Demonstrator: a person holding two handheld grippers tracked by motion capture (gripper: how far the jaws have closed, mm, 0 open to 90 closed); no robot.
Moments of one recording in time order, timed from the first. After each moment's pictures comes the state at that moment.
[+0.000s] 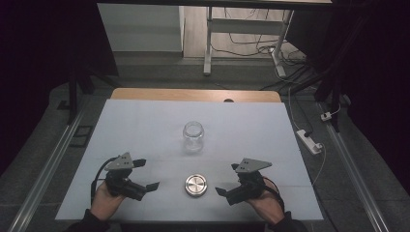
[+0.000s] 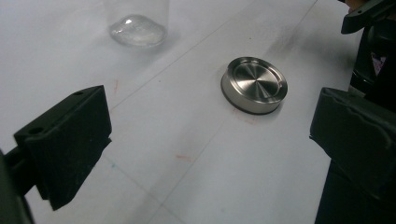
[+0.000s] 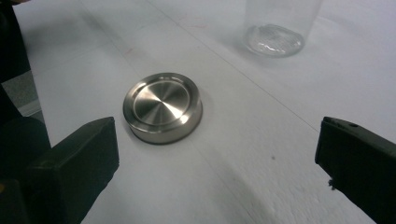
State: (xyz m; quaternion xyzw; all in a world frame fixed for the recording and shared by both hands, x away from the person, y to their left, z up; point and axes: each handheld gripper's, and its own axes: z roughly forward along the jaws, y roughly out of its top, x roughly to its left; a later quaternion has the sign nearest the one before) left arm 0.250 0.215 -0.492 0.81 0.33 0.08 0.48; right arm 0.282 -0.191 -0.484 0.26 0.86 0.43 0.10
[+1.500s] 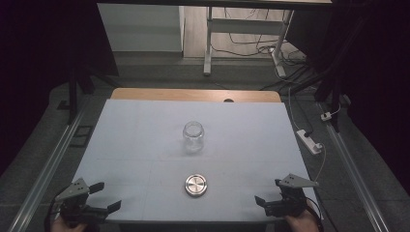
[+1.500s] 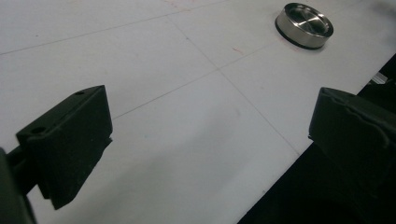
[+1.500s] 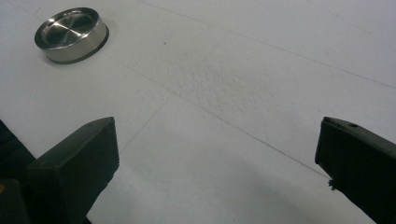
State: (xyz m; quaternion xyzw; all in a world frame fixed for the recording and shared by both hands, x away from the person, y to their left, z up) left arm 0.172 0.297 -0.521 0.77 0.45 0.10 0.44; right arm 0.244 -0.297 -0.495 0.40 0.81 0.39 0.15
